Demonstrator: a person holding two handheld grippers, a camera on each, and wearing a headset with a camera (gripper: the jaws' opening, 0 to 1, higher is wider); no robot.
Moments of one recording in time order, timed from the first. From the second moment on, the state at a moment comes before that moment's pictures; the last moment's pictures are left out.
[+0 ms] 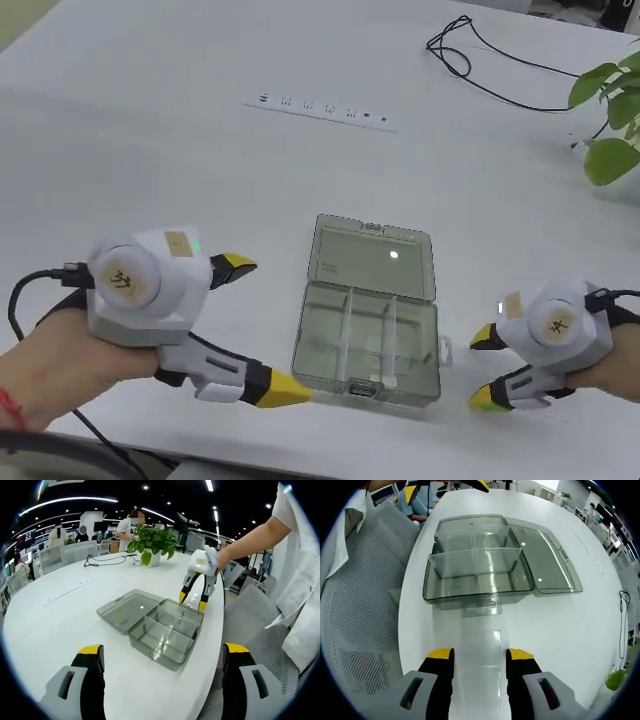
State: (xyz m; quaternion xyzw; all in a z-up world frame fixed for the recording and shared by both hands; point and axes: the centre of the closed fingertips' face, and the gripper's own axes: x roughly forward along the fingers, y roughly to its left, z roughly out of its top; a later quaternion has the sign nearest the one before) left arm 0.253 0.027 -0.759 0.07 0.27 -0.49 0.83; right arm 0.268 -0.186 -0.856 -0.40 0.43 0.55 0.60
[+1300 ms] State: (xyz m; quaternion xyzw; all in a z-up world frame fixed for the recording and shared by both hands) left arm 0.257 0.006 -0.731 0.01 0.27 -0.49 0.83; right arm 0.274 -0.180 -0.784 -0.40 0.37 0.52 0.66
